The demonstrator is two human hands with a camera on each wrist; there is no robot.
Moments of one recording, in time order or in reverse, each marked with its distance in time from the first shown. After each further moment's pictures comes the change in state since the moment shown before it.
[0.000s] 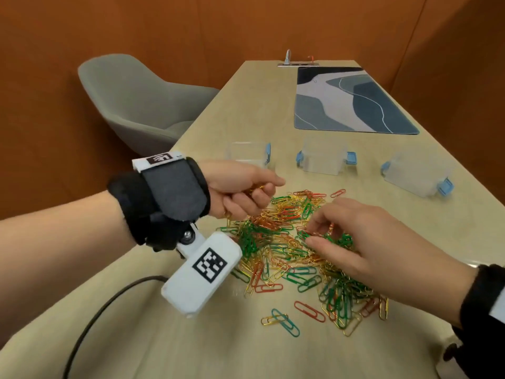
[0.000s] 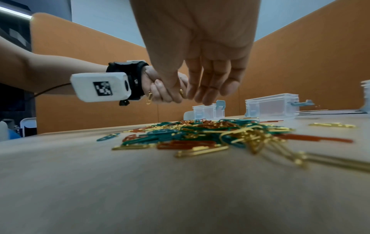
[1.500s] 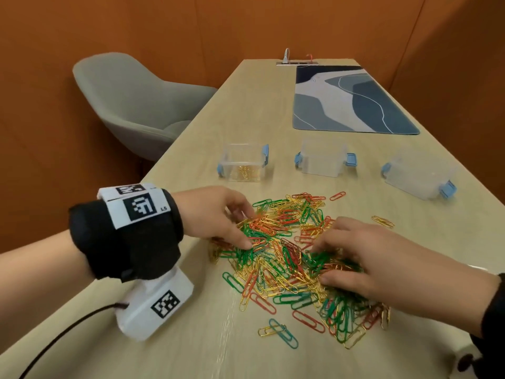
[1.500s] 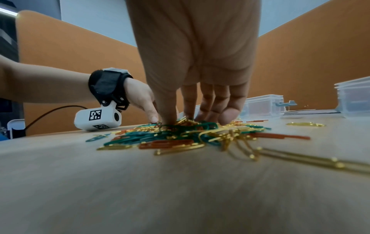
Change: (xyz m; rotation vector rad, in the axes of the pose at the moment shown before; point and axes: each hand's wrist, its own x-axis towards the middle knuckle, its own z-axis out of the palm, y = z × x) left_hand -0.006 -0.032 -0.020 0.941 0.282 0.136; right_hand 0.003 0.013 -0.001 -0.087 -0.296 0.091
